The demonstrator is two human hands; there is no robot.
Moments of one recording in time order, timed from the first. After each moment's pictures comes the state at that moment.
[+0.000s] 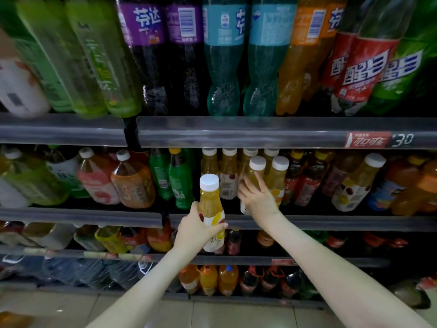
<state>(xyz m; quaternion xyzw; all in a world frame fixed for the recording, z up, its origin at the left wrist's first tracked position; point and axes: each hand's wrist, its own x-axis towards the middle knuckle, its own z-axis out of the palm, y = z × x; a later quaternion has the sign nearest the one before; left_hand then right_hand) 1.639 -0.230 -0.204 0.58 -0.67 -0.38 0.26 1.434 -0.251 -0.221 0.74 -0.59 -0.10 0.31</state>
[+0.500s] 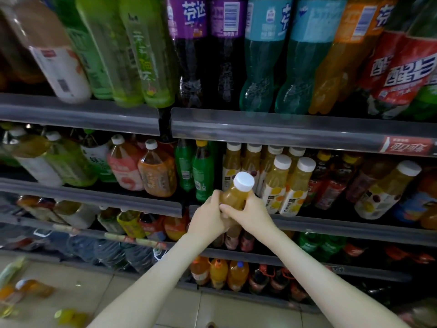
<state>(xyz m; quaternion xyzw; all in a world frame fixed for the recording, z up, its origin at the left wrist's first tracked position) 1.652 -0.236 -0.199 0.56 -0.76 -0.26 0.21 1.525 -0.213 -0.178 0.56 -0.66 0.36 -0.35</state>
